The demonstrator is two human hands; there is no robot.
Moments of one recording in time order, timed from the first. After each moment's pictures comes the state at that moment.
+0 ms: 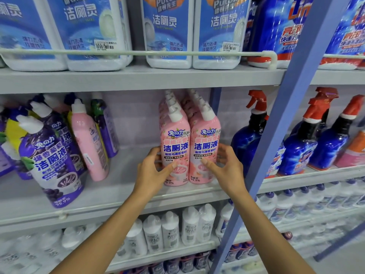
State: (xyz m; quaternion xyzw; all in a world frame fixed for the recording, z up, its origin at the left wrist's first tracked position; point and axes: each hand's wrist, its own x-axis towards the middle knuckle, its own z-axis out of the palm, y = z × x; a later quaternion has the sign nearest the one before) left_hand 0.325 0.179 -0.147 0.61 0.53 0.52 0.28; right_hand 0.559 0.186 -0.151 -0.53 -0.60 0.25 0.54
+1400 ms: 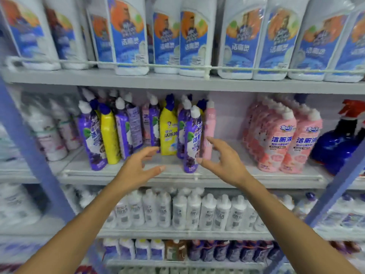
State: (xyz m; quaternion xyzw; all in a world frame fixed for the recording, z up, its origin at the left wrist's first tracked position) left_hand -0.053 -0.019 -0.104 0.64 0.58 0.43 0.27; right_hand 0.237 0.052 -0.090 -0.45 -0.80 0.17 0.35
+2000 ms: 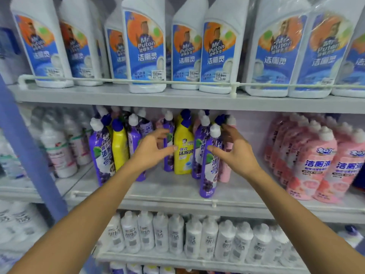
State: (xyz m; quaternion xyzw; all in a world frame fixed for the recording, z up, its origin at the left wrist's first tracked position) left_hand -0.091 0.099 -0.055 0.63 0.60 0.45 0.19; right_hand 0.191 0.142 -0.047 -0.41 -0.78 0.16 0.45
